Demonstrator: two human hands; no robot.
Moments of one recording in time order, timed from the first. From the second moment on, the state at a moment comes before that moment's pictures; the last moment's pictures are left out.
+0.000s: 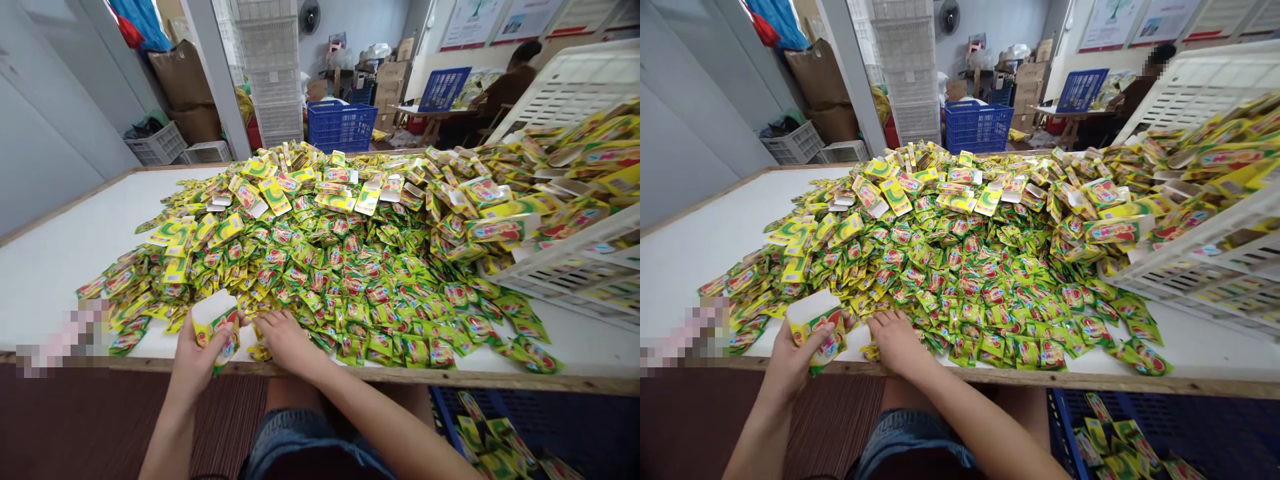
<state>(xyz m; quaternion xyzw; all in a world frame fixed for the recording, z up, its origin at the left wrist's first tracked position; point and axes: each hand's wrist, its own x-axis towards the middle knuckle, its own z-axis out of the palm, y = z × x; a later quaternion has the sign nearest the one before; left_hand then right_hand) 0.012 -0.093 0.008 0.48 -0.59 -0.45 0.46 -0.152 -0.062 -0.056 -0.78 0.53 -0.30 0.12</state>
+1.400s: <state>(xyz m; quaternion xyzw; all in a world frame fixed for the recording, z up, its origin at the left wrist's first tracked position) -0.103 -0.042 -0.063 0.38 -0.63 -0.61 0.30 -0.271 0.020 -0.083 -0.28 0.81 -0.51 0.12</state>
